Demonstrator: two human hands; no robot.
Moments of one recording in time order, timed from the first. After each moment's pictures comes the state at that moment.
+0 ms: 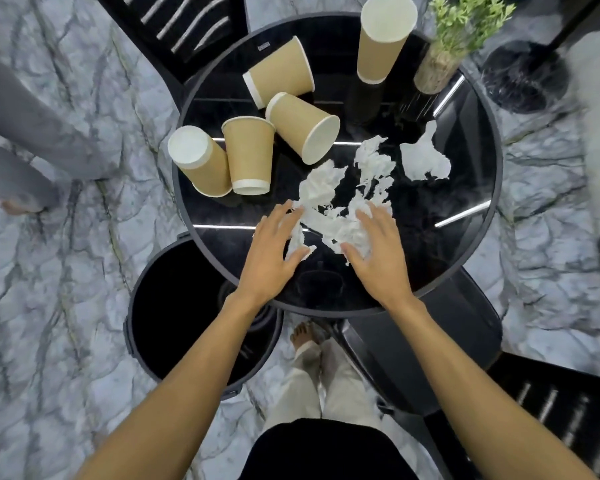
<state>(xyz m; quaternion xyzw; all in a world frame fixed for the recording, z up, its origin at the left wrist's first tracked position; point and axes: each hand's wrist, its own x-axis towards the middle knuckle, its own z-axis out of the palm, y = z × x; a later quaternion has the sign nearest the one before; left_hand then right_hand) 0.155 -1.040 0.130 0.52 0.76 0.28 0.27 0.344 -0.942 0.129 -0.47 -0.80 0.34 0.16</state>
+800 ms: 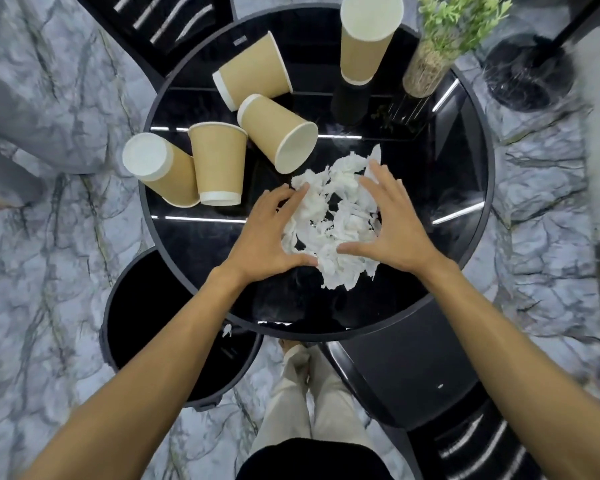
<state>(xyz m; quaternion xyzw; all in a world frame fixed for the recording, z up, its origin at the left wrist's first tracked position) 0.147 -0.972 0.125 0.60 0.71 0.25 0.26 0.360 -0.837 0.141 -0.35 -0.85 0.37 0.07</state>
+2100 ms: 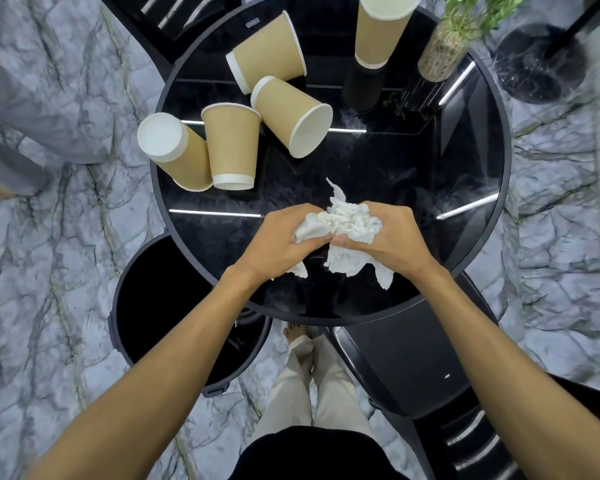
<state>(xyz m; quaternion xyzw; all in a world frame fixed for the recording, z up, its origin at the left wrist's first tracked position) 0.166 -0.994 0.152 0.52 0.67 0.38 0.37 0.342 -0.883 0.156 -0.38 -0.75 0.52 0.15</state>
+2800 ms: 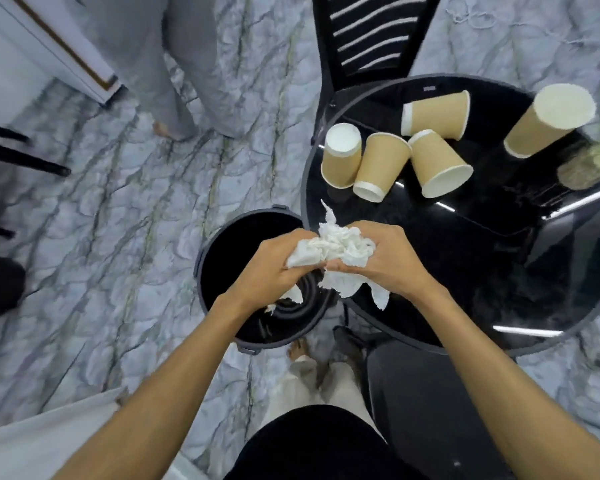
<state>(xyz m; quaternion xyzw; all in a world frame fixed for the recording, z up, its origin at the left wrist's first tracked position) 0.140 -1.171 0.239 0.37 0.78 0.45 0.23 0.238 -0.980 0.239 -0.13 -0.79 0.60 0.03</state>
